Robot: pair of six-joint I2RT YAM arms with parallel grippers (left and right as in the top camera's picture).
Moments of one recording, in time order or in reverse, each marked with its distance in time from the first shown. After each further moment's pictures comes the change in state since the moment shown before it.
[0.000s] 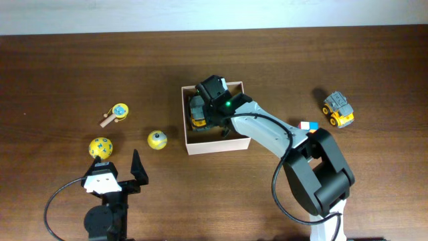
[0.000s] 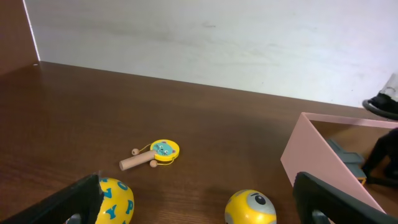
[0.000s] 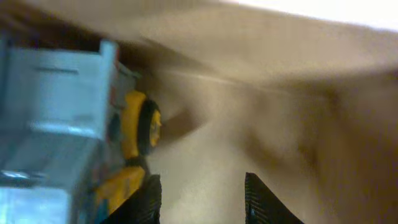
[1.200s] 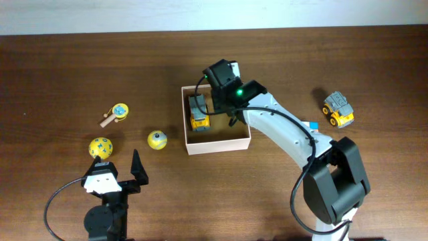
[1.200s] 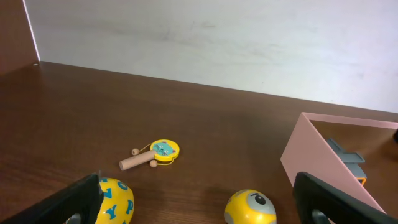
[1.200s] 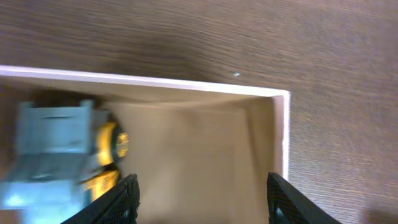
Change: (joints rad) left arm 0.000 0.000 0.000 0.000 0.000 0.000; right arm -0.038 -0.098 0.085 -0.153 0.099 0.026
